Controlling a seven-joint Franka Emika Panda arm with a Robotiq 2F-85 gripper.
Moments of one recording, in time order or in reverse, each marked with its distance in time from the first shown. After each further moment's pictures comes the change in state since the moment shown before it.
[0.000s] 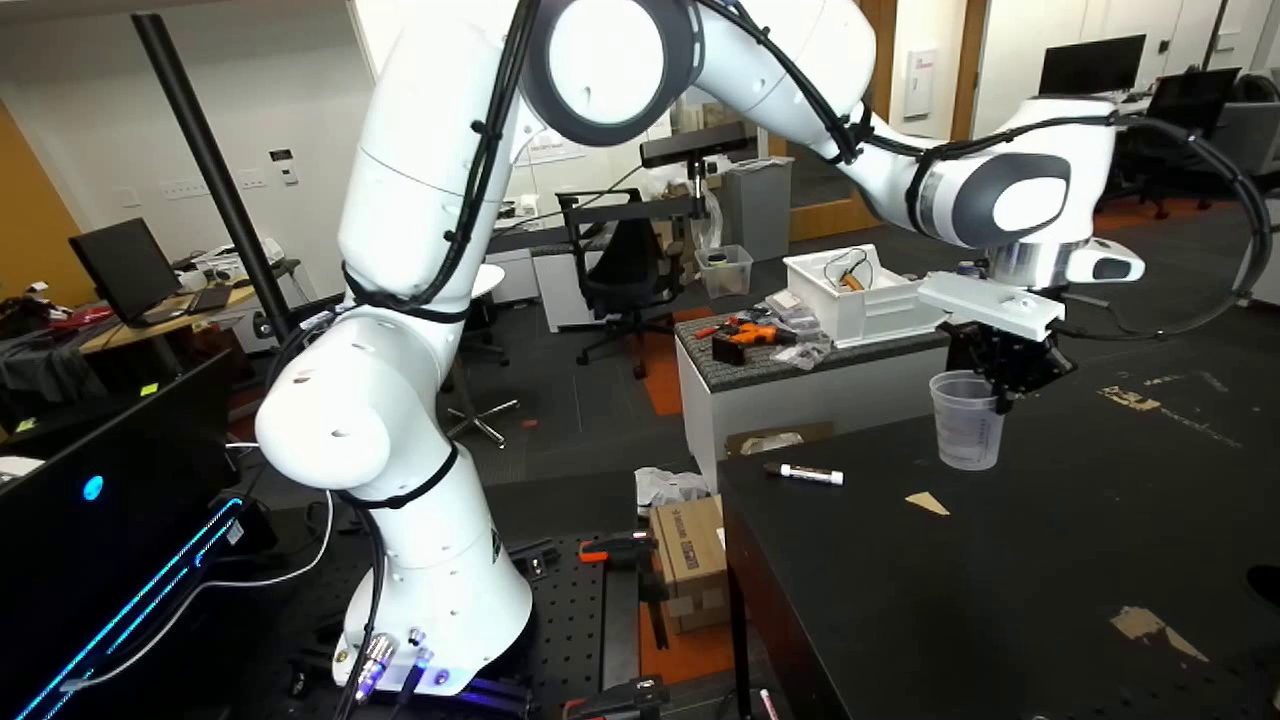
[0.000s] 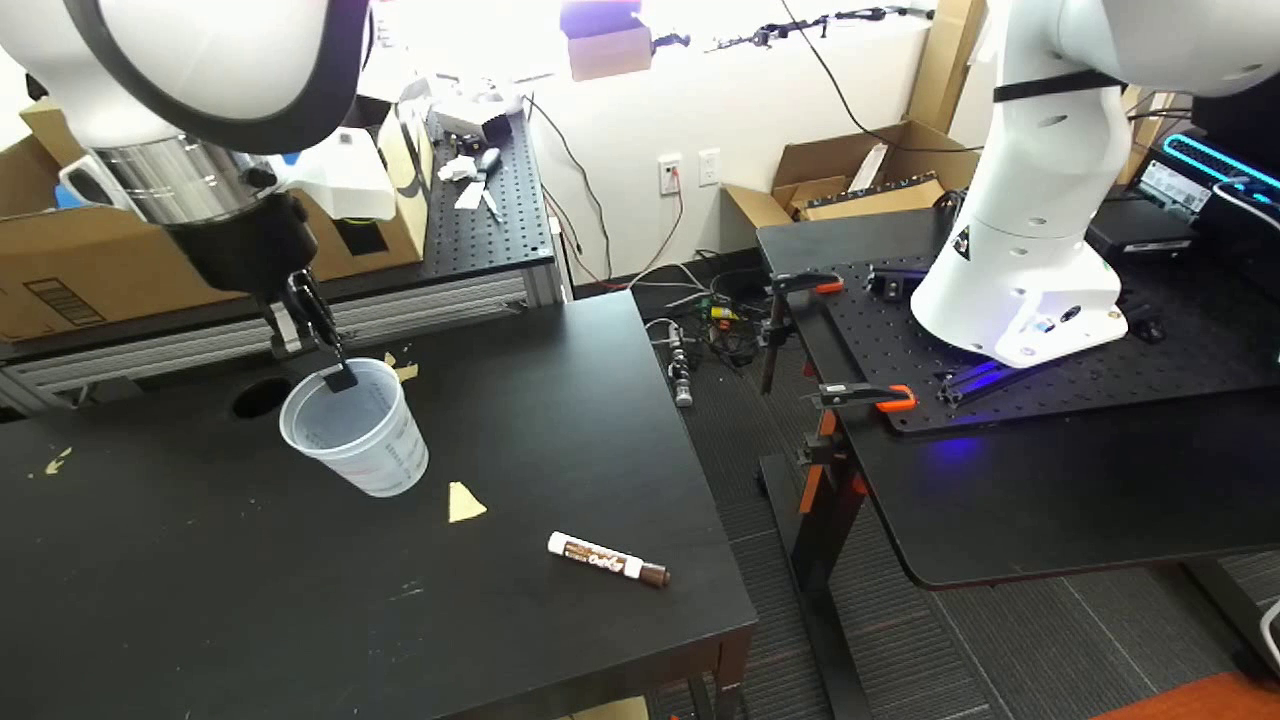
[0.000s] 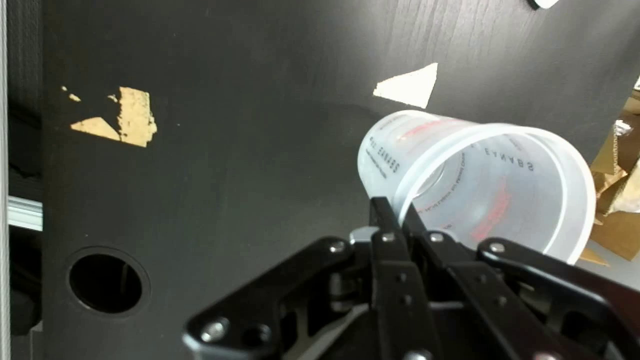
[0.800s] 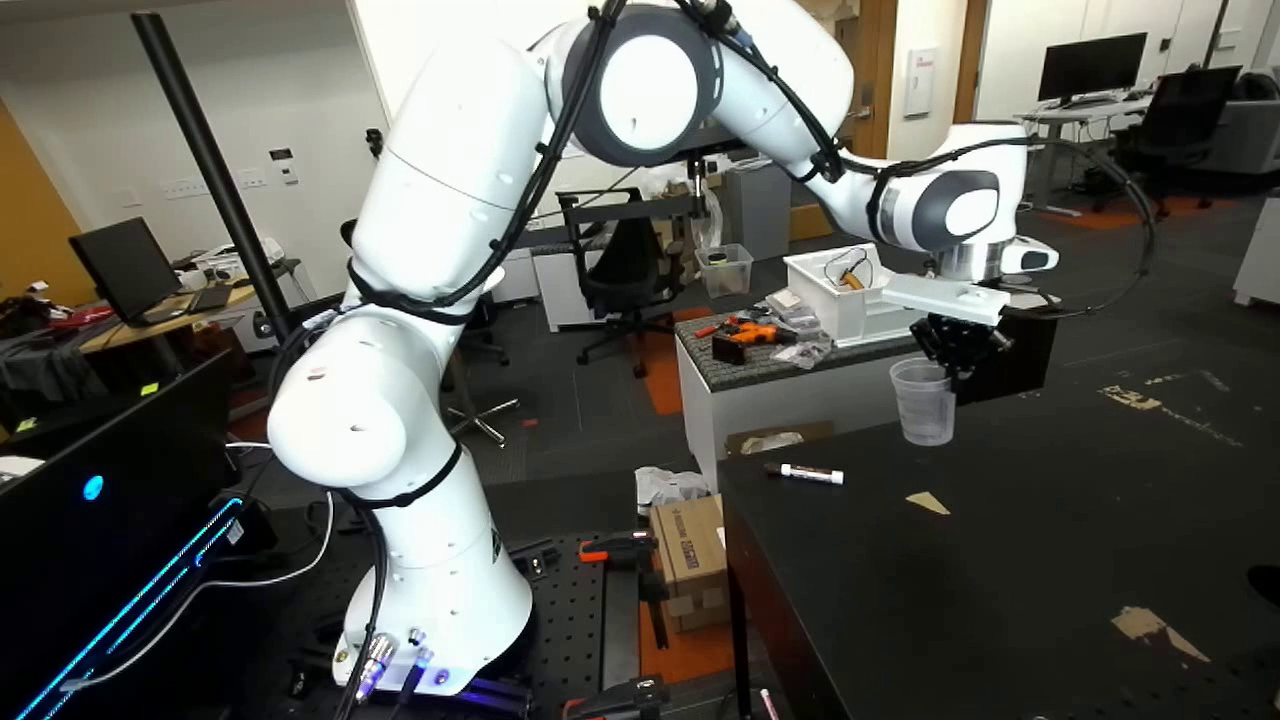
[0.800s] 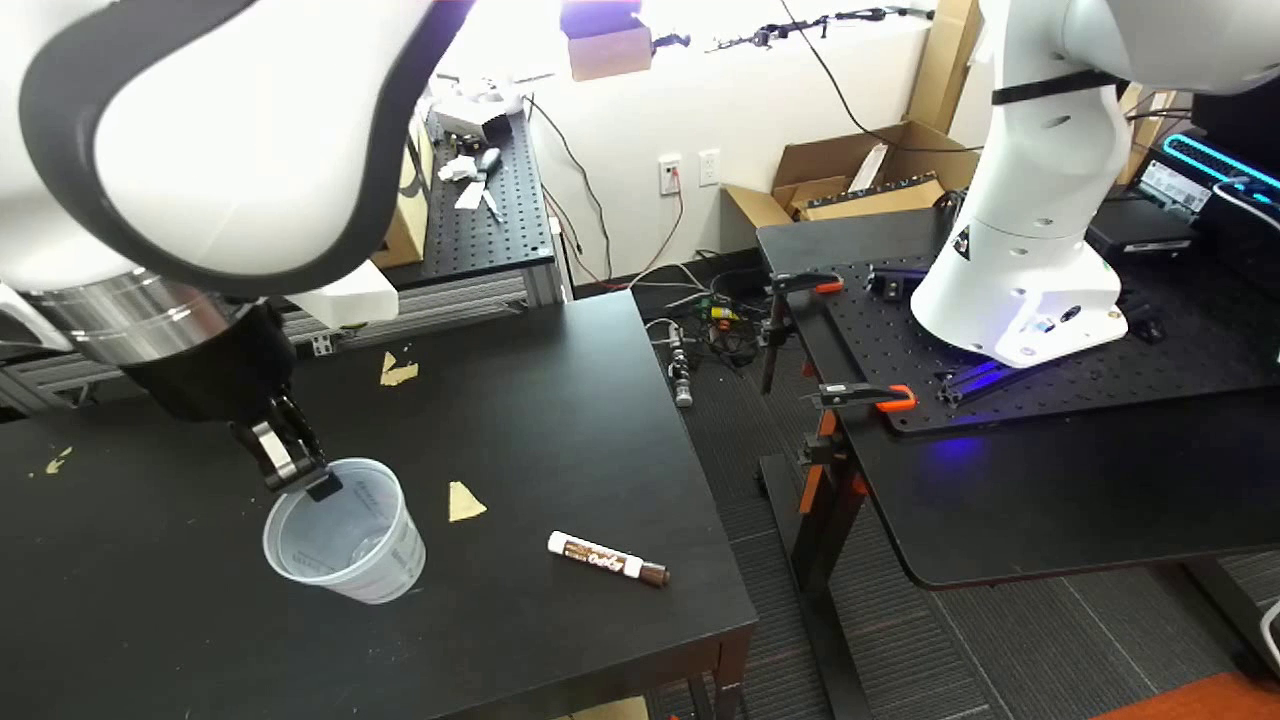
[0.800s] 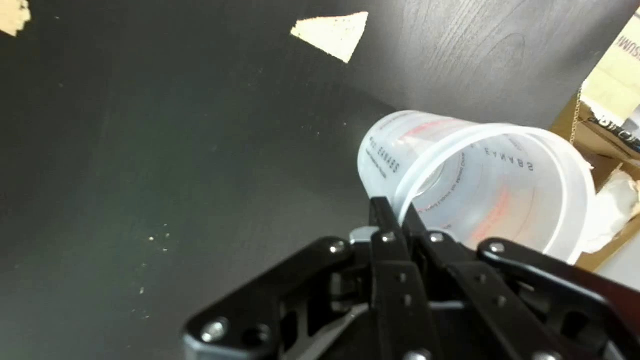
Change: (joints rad) arm 0.101 0.074 0.047 0.051 -0.074 0.042 -0.028
